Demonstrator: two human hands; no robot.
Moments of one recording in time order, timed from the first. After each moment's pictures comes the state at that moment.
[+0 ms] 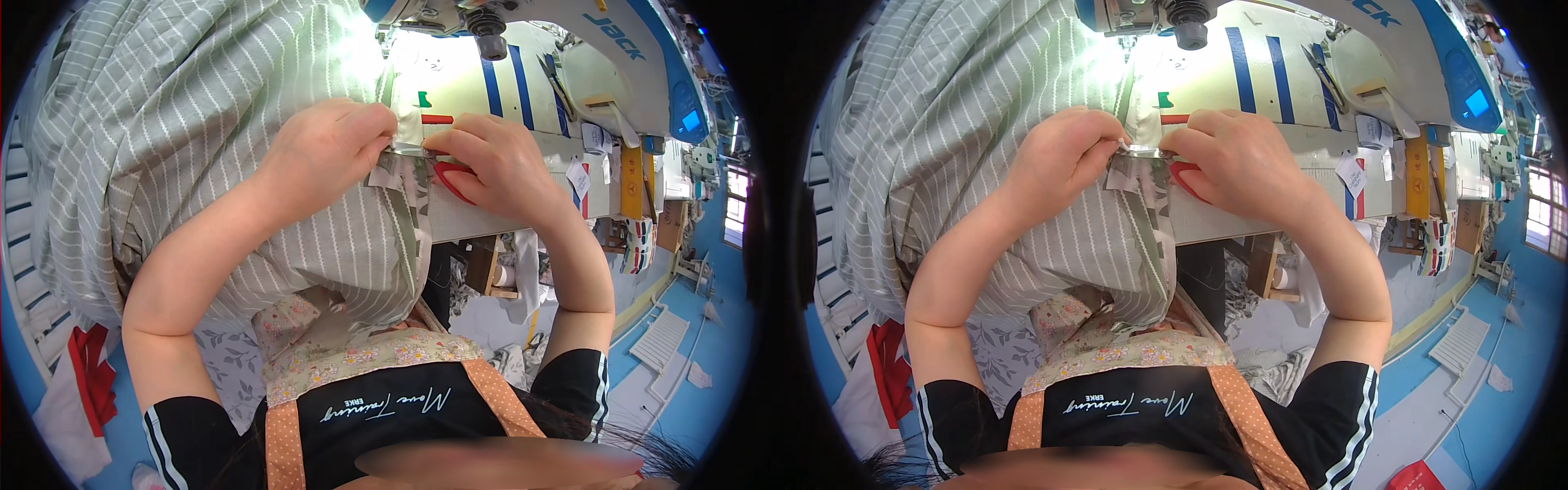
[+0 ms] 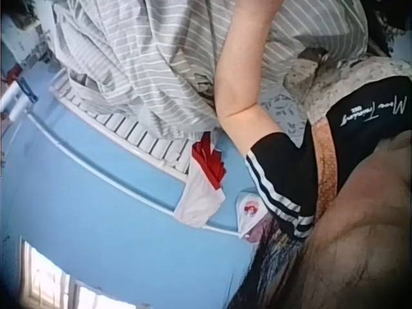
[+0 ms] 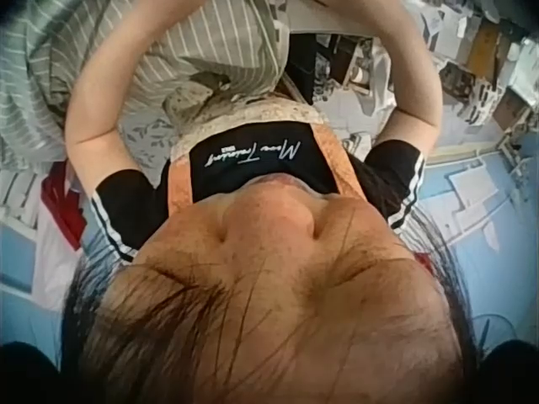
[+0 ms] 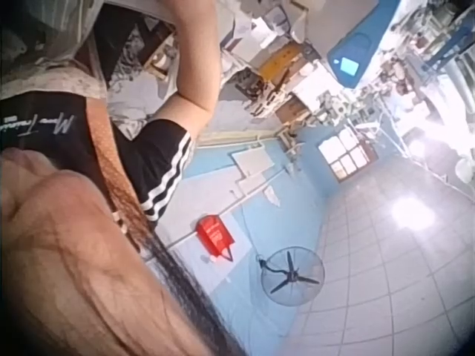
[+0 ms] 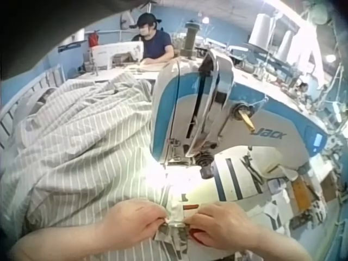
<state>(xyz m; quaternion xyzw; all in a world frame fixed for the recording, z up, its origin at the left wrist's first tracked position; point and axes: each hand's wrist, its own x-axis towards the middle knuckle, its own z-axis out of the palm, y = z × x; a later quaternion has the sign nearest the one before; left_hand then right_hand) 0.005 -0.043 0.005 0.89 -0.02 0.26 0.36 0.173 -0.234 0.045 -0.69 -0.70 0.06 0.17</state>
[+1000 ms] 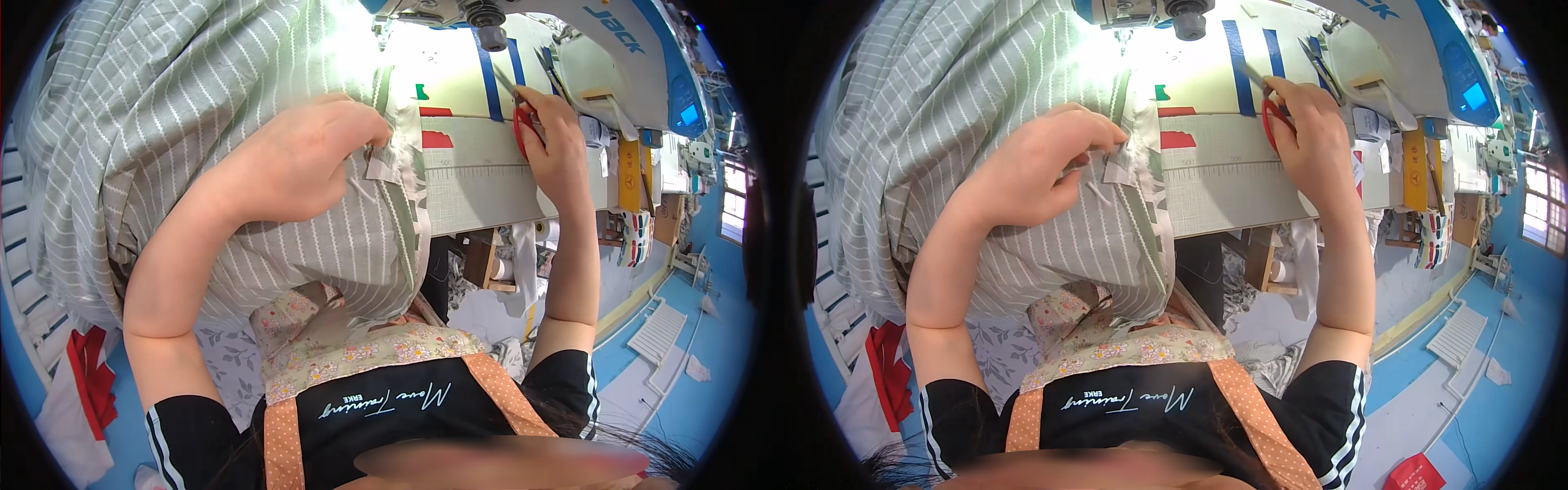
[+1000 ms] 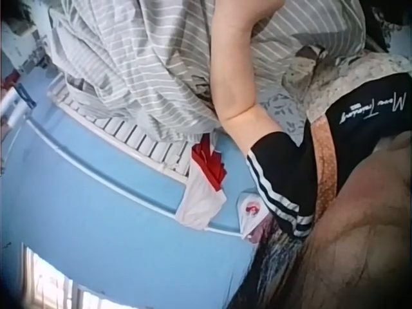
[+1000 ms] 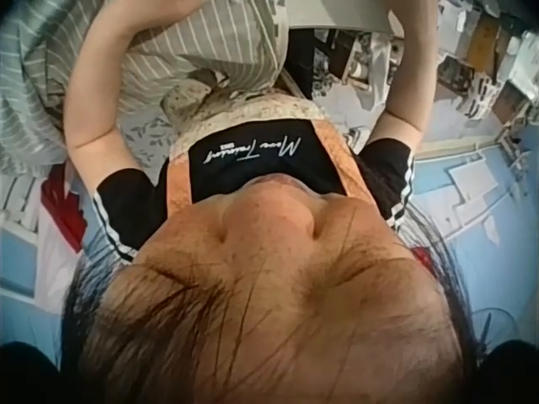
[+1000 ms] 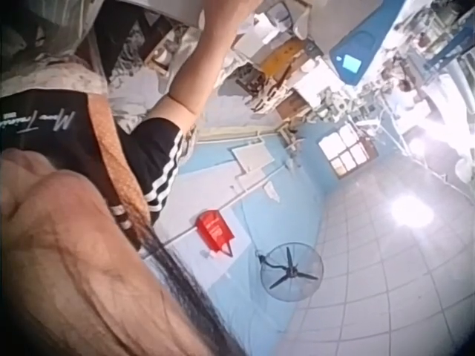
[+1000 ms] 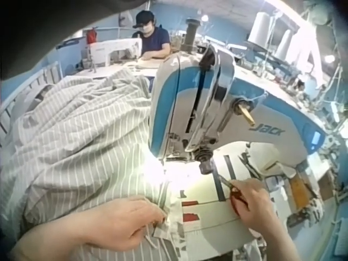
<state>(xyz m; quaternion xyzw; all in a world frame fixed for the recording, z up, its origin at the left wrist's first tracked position) -0.009 -0.019 0.030 0.92 -0.11 0.07 0.36 0.212 -0.281 0.036 -0.83 -0.52 -0.06 0.20</state>
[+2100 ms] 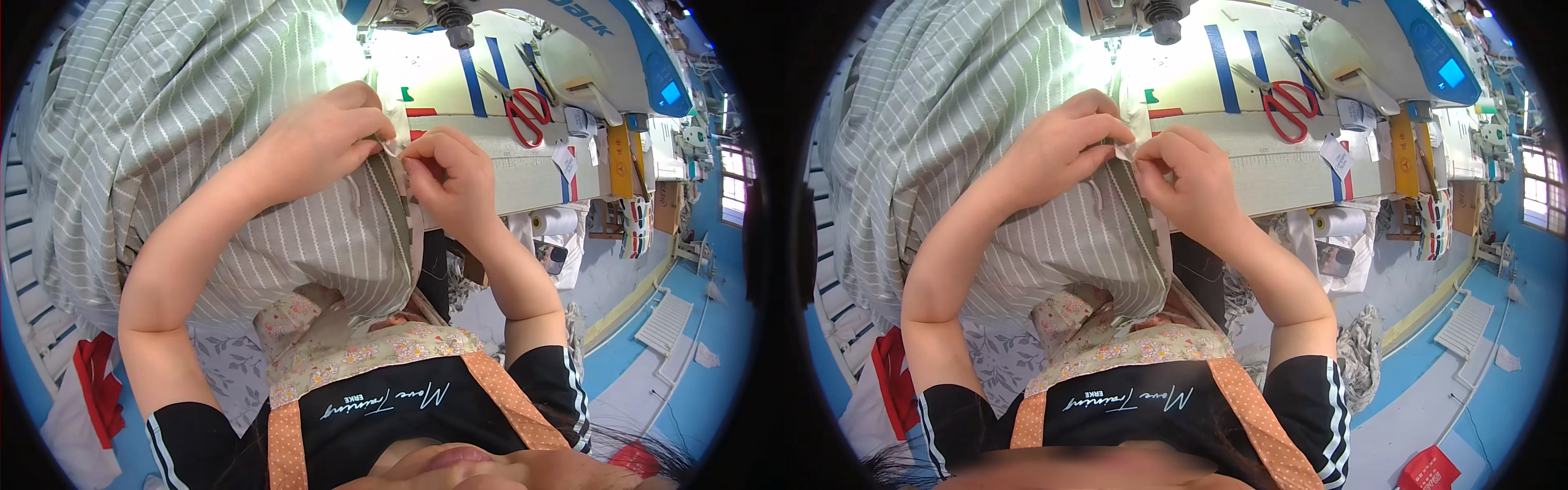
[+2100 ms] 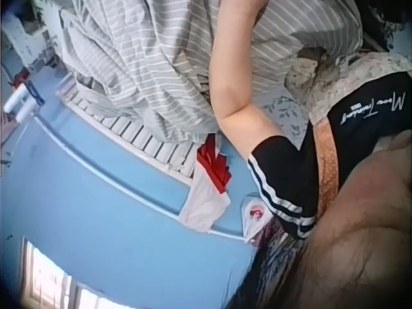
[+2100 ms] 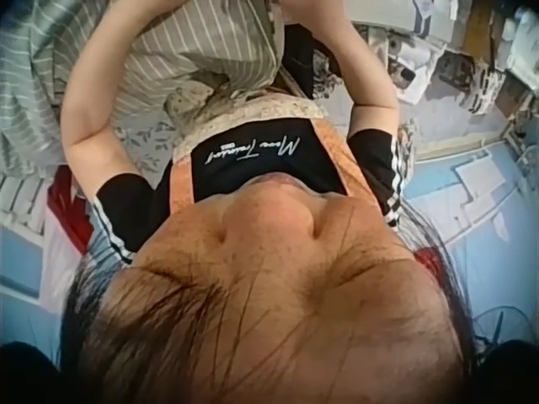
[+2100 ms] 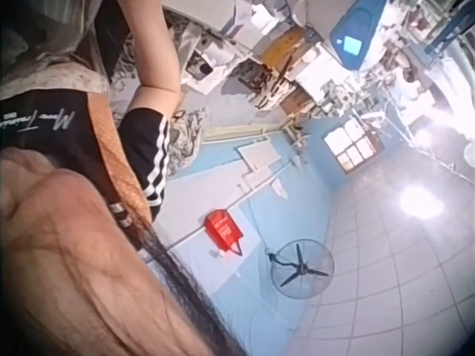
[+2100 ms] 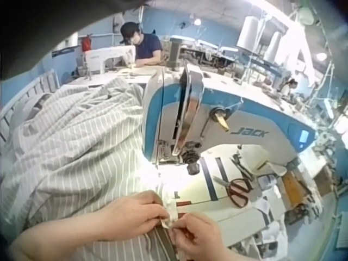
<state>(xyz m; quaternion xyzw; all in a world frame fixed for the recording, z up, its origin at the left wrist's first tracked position) 0.010 -0.028 0.019 0.92 -0.09 0.12 0.36 0.106 -0.235 0.015 -0.74 -0.49 0.07 0.45</state>
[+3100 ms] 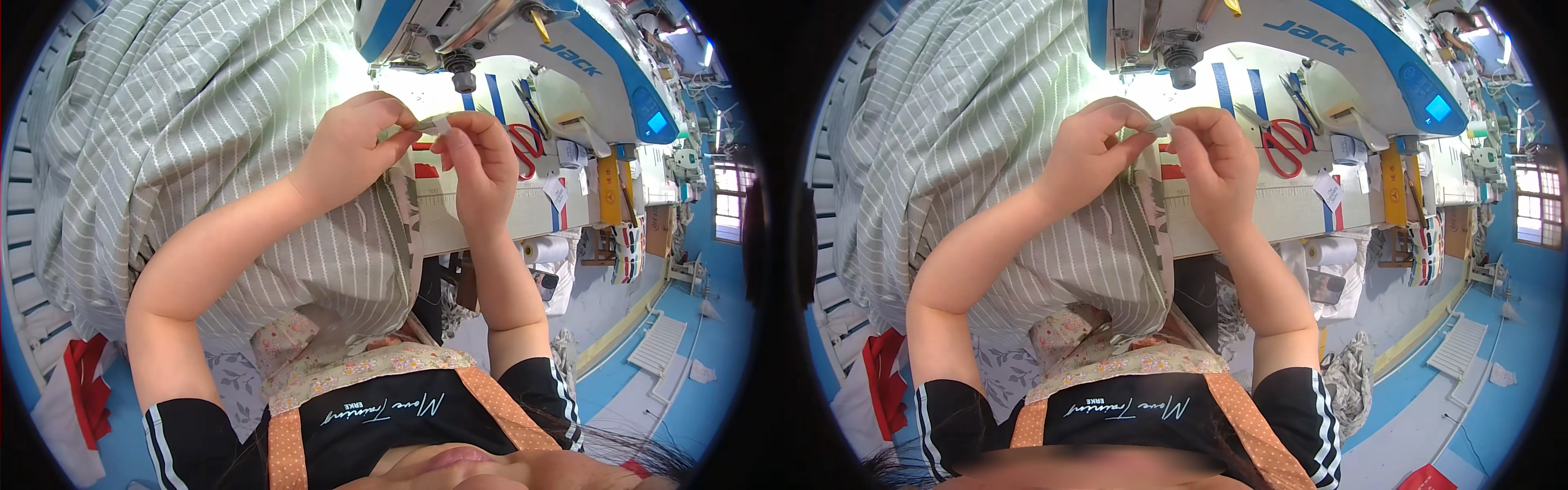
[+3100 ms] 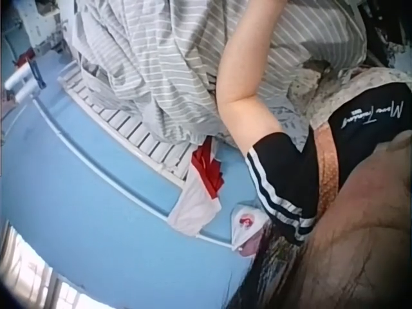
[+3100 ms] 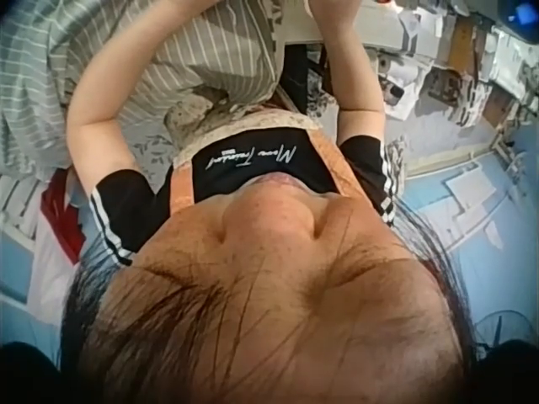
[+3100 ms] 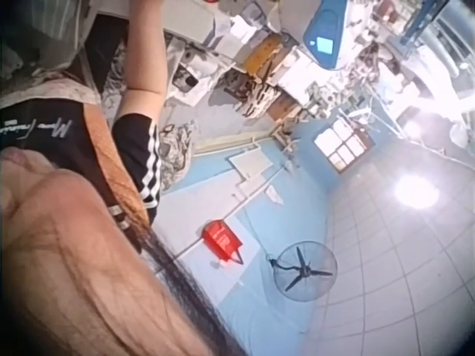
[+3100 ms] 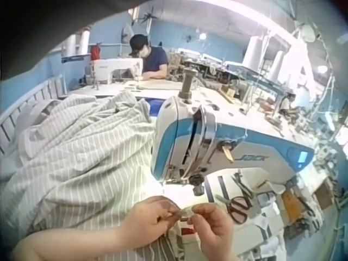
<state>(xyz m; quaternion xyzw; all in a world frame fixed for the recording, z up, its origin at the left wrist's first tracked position) 0.040 -0.049 0.010 0.83 0.02 0.28 0.49 0.132 -0.214 0.023 -0.62 -0.37 0.13 0.68</state>
